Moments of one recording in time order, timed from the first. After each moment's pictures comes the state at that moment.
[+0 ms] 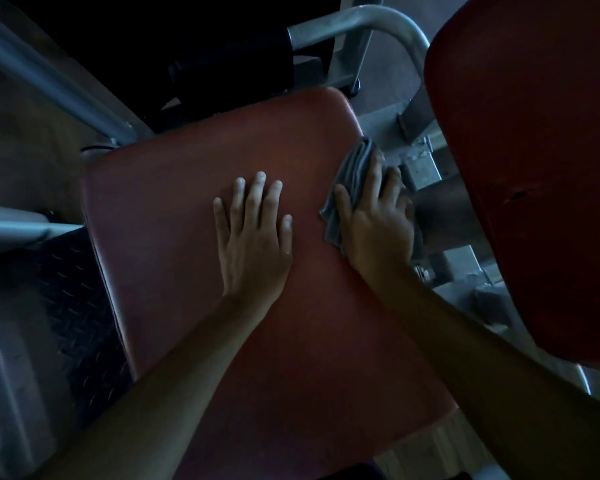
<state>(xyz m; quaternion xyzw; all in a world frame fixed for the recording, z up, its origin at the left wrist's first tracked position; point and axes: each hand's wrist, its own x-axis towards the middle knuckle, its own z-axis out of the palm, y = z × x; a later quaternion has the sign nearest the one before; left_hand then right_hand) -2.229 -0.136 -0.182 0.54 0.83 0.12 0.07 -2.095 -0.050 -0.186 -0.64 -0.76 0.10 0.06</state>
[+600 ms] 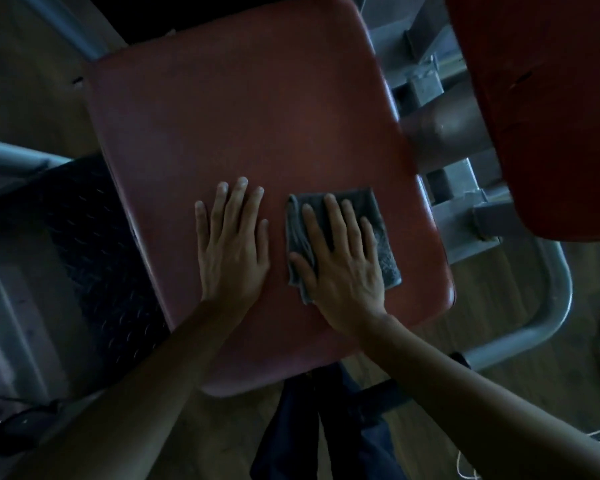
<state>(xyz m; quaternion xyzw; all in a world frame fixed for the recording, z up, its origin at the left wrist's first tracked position) -2.220 -0.277 -0.179 0.56 0.82 0.12 0.08 -2.056 -0.233 -0.172 -0.47 -0.87 0.13 -0.04</state>
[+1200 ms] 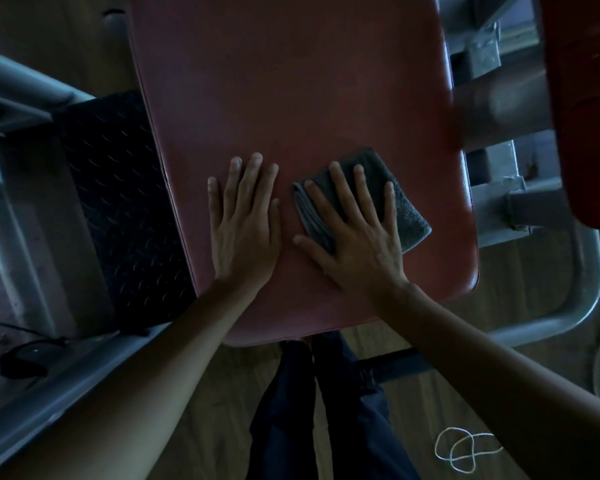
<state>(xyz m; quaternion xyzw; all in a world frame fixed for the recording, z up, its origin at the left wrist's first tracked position) -2.219 -0.313 -0.180 0.51 0.85 0.12 0.09 -2.058 -0.234 -0.175 -0.37 -0.92 0.11 -0.03</state>
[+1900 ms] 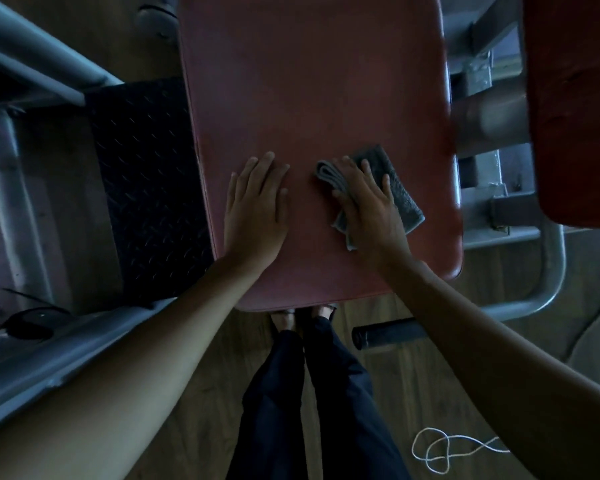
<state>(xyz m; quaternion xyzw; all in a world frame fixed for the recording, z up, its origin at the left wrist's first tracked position) -2.222 -0.331 -0.145 0.46 0.84 0.20 0.19 -2.064 -0.223 -0.142 -0.41 -0.83 0.37 0.05</state>
